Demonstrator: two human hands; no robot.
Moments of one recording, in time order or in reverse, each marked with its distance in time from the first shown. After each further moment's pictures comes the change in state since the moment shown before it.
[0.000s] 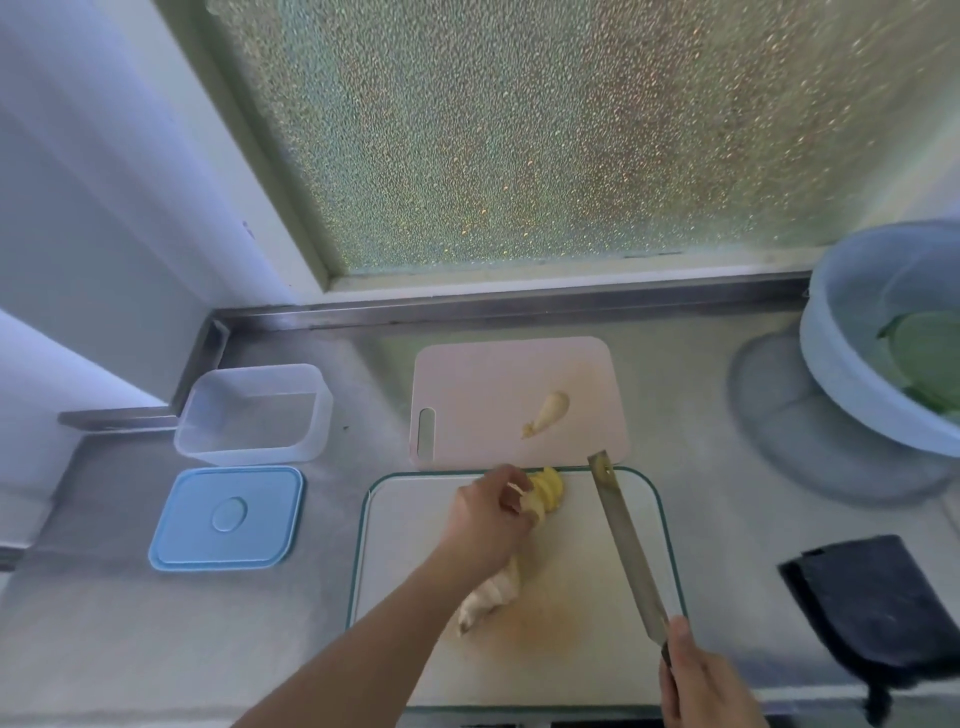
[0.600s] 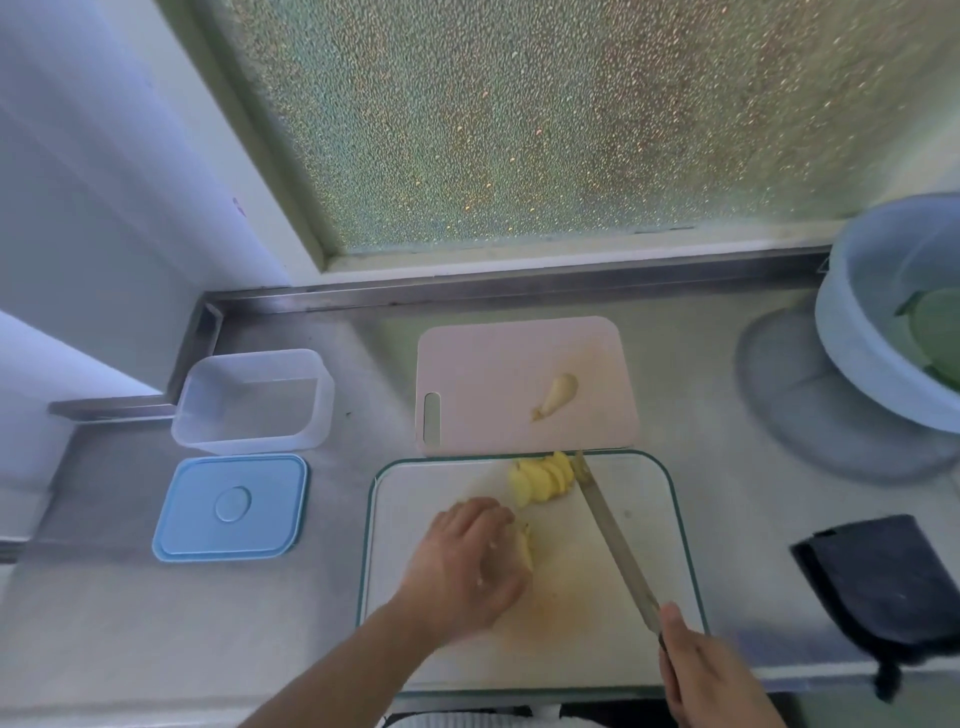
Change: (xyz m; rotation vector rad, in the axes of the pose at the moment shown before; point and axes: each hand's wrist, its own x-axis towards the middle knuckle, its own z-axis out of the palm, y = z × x) left_hand -0.030 -0.087 -0.004 0.356 0.102 0.576; right_hand 0.012 0.006 -0.003 -0.233 -0.176 0.008
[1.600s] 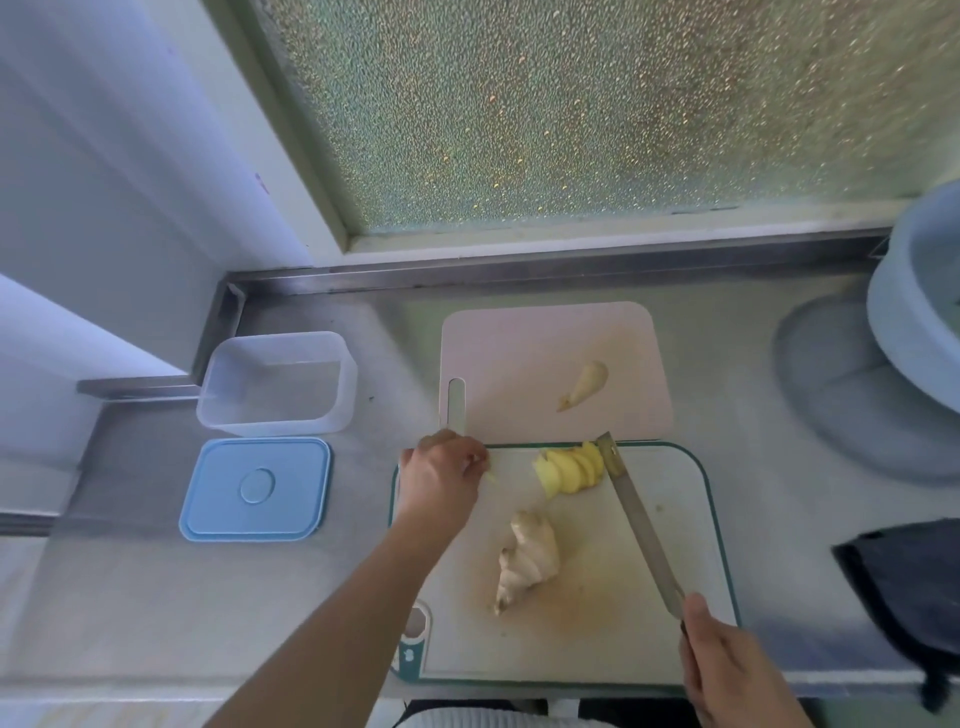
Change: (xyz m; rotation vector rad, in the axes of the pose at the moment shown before) left_hand 0.055 -0.039 -0.026 0.022 0.109 -0.489; right_hand 0.002 -0.009 0.009 0.038 0.010 -0.008
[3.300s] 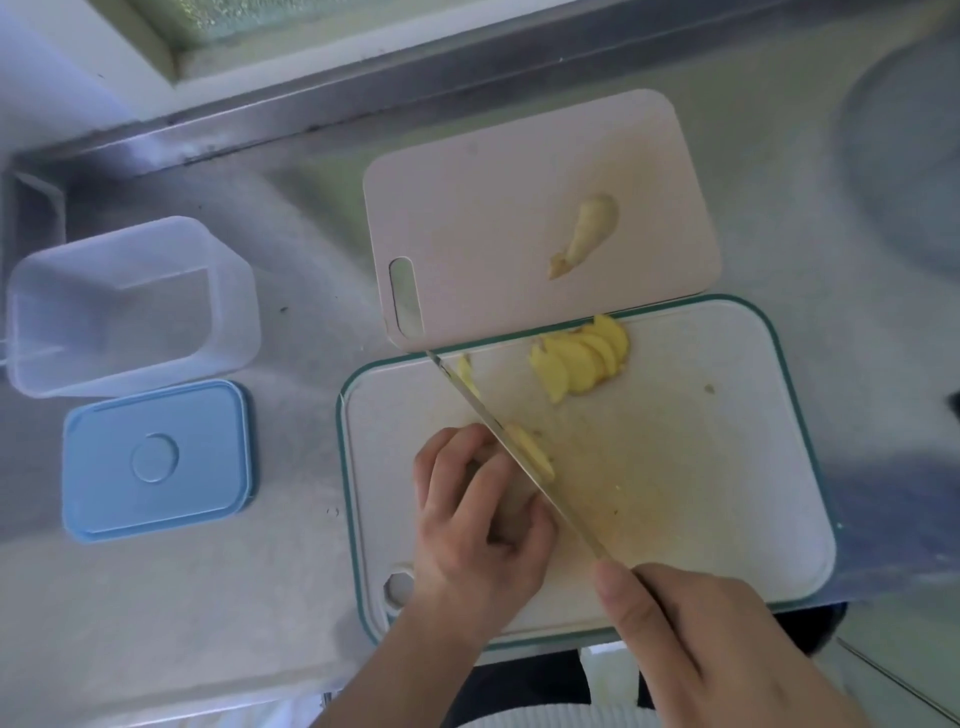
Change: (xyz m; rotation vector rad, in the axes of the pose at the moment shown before) left_hand -0.086 -0.006 0.047 -0.257 0.248 0.509; right_hand -0.024 -0.071 0.047 -0.278 -0.047 -0.349
